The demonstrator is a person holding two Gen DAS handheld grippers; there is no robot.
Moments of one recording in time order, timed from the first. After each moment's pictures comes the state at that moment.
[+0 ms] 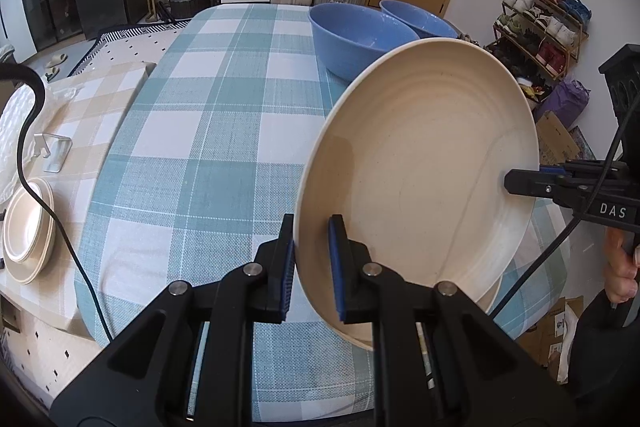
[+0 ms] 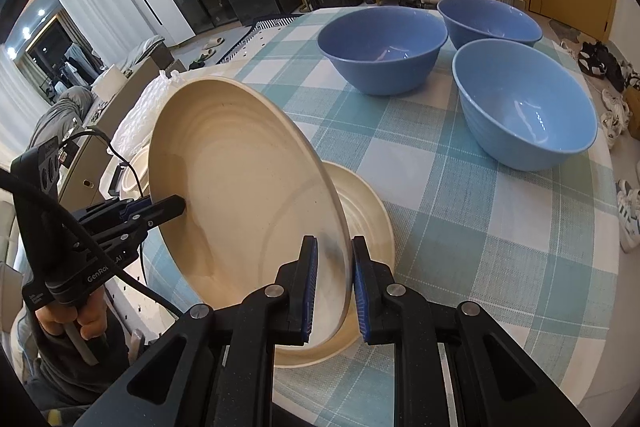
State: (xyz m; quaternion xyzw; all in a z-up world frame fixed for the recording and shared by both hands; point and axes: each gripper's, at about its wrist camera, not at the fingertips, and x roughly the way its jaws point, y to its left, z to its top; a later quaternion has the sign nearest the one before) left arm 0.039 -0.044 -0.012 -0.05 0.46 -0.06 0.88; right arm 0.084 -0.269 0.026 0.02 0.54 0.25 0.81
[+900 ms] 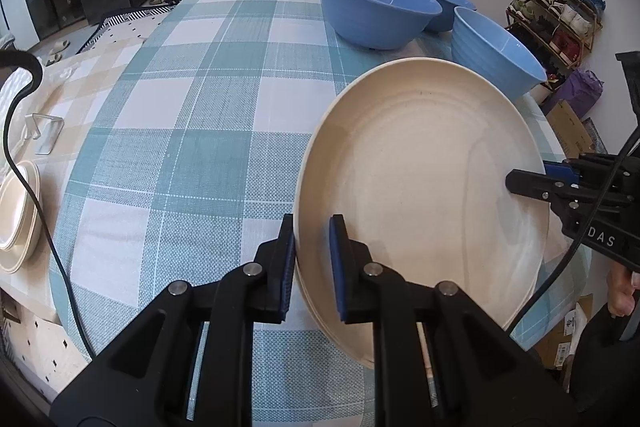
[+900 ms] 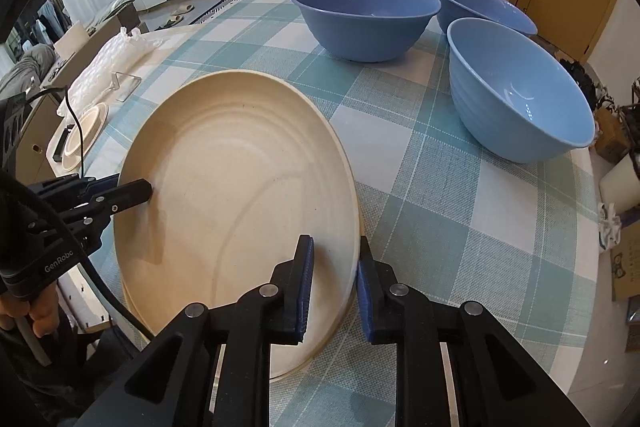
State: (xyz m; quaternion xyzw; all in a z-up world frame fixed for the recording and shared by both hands) left arm 0.059 -0.049 -0.061 -0.04 0.49 -0.05 0.87; right arm 0.088 -0.244 -0.014 -0.08 0.55 0.18 0.81
